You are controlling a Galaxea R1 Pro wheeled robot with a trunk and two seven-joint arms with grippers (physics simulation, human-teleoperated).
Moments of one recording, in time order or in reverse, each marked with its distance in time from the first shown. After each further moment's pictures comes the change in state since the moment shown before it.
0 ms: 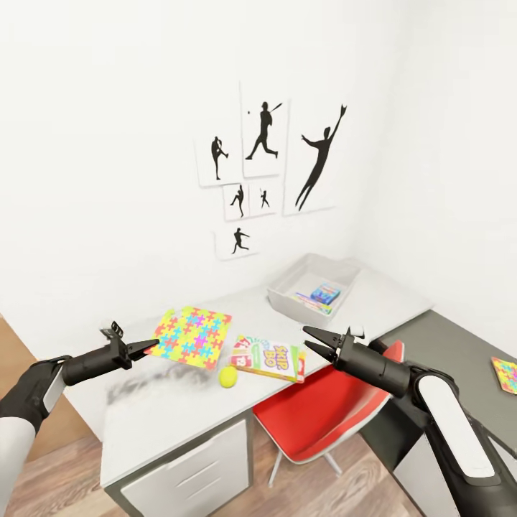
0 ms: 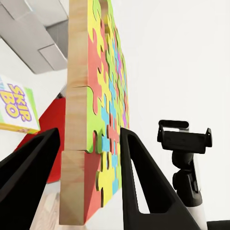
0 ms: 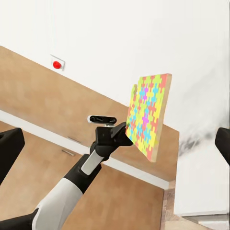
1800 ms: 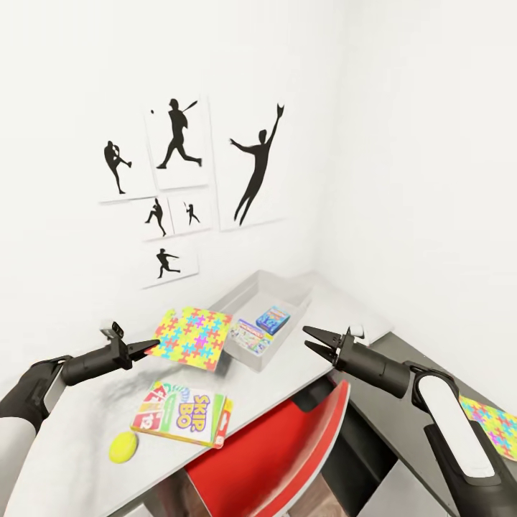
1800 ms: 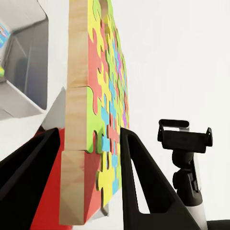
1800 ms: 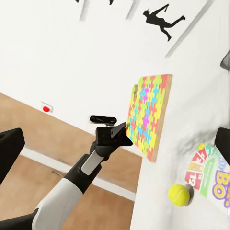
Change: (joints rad) left arm 0.000 -0.001 -0.002 0.000 -0.001 0.000 0.000; right arm 0.000 0.000 0.000 0.000 0.000 -0.001 -0.001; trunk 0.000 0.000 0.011
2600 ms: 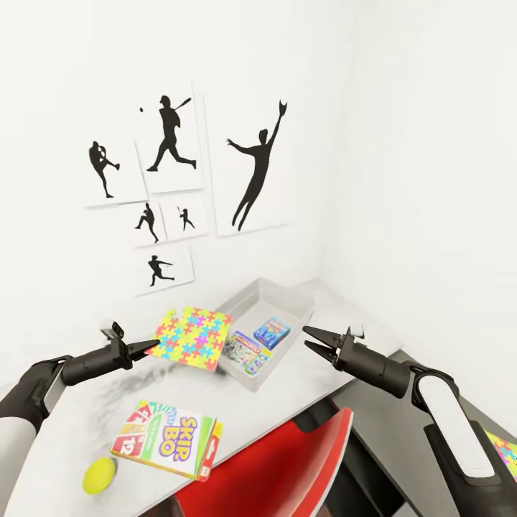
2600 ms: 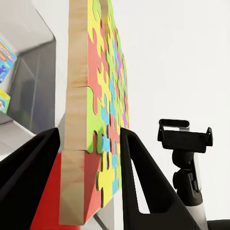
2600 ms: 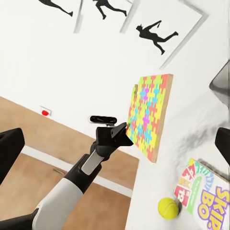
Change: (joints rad) left arm 0.000 0.000 -0.001 0.000 0.001 -0.002 0.000; right arm 0.000 0.000 0.000 0.000 0.000 0.000 0.001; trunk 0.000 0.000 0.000
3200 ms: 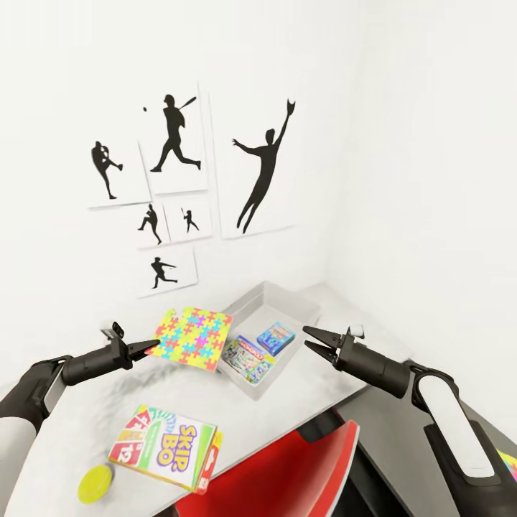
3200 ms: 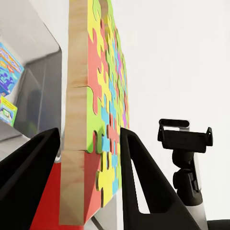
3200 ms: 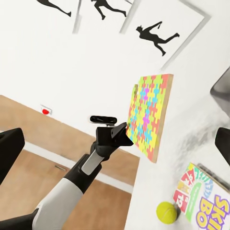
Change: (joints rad) left arm 0.000 -0.001 0.000 0.000 -0.001 0.000 0.000; right arm 0.000 0.000 0.000 0.000 0.000 0.000 0.000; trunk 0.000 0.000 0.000
